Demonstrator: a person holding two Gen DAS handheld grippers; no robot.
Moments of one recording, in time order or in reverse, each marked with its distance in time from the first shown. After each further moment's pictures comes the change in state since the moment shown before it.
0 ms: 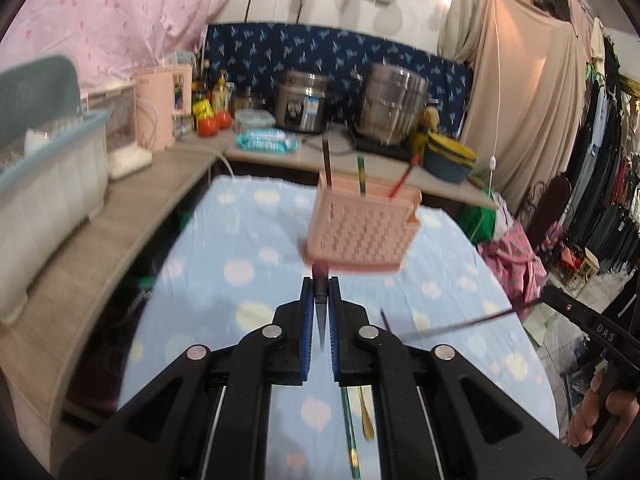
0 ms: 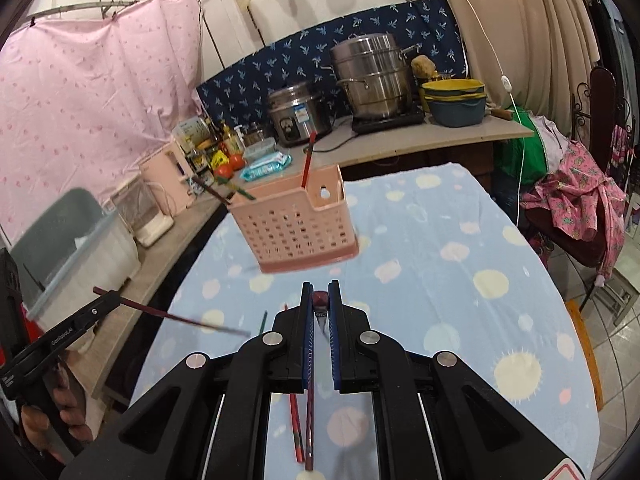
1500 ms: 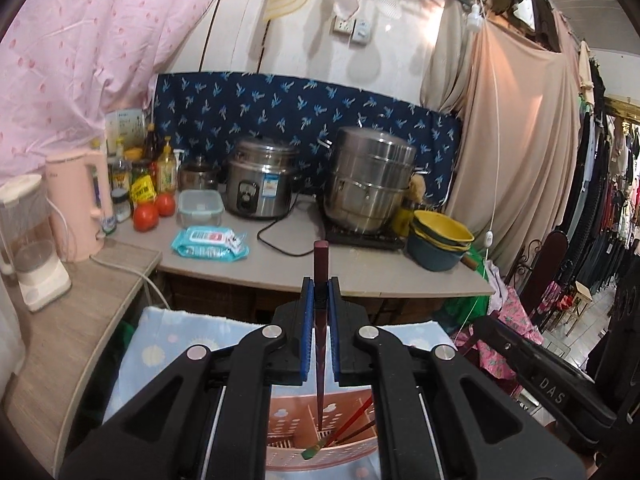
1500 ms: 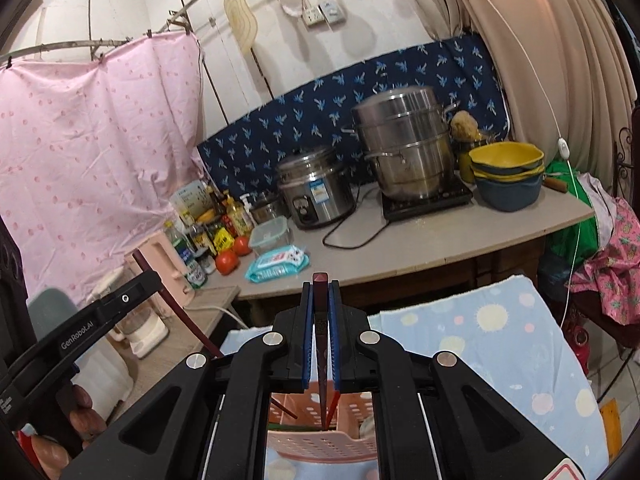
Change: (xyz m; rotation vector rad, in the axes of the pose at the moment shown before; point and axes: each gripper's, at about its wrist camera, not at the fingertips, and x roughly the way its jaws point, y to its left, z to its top) left arm 0.161 -0.046 0.192 0.029 -0.158 -0.101; right arm 0.158 0.033 0.198 0.010 -0.156 0.055
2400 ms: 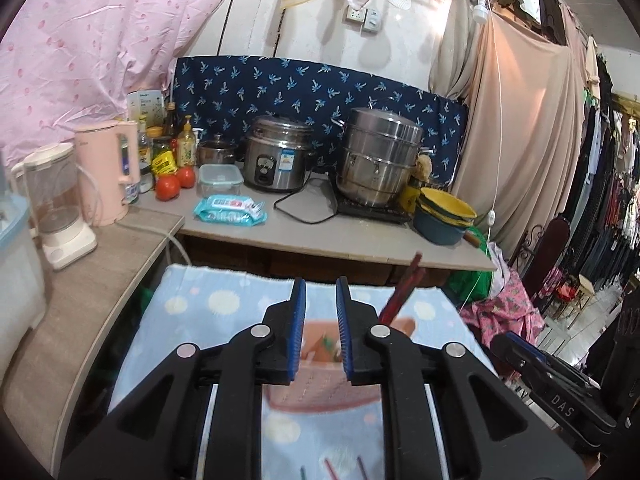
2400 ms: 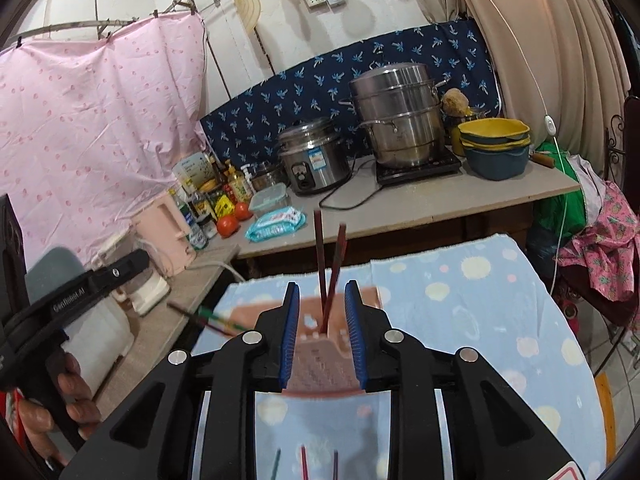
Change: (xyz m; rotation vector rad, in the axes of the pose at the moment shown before) left arm -0.064 0.009 -0.051 -0.017 0.053 0.044; right arm -0.056 -0.005 -0.065 -0.023 0.073 -0.013
